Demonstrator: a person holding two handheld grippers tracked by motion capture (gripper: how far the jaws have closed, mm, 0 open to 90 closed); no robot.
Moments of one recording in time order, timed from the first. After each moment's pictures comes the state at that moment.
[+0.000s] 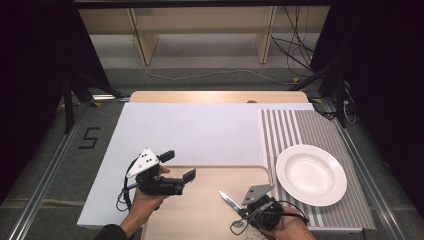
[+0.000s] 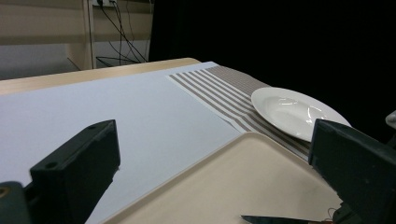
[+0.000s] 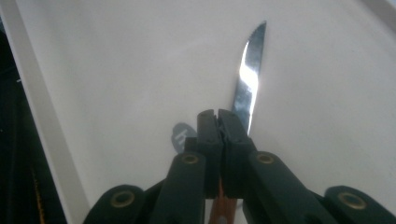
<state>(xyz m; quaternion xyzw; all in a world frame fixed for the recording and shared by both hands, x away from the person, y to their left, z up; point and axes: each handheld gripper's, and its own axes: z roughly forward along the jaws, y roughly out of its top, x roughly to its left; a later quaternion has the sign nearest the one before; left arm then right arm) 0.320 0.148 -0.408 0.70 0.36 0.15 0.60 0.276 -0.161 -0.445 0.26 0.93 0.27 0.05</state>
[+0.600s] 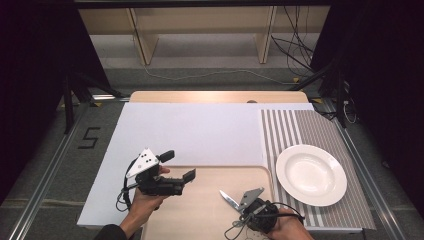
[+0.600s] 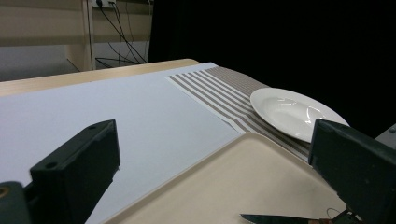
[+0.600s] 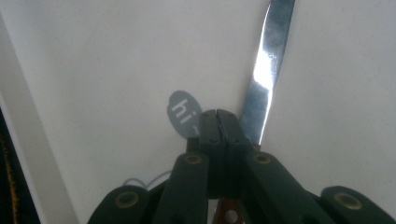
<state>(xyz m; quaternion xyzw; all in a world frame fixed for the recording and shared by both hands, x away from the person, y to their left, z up) 0.319 0.148 -0.408 0.70 0.36 0.15 0.60 0.277 -0.157 -0.463 0.24 0.95 0.20 0.04</state>
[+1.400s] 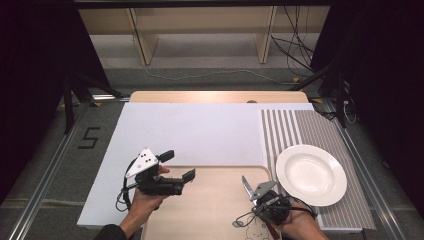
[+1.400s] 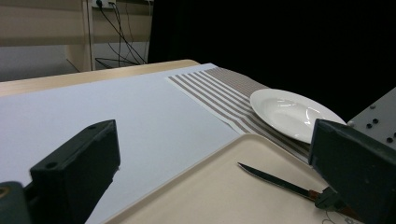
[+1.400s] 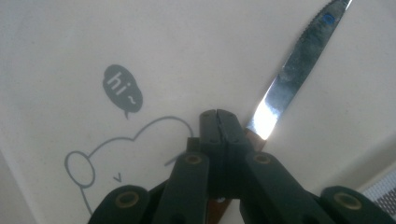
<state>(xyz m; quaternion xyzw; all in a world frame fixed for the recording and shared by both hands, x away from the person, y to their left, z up) 0.319 0.149 -0.407 0.70 0.36 0.15 0.60 0.291 -0.187 -0.459 0.28 0.94 0.20 0.07</state>
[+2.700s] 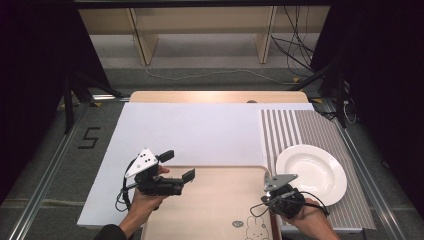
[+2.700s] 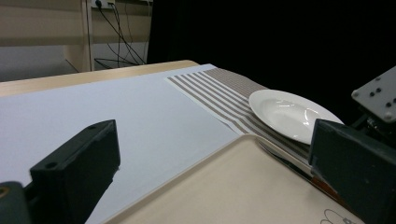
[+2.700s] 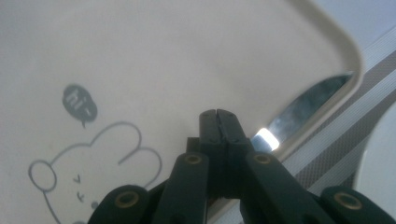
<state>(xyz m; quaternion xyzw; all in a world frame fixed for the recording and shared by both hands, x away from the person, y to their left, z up) 0.319 0.150 -0.407 0.70 0.36 0.15 0.60 0.298 -0.217 -0.442 0.32 0.91 0.25 0.11</state>
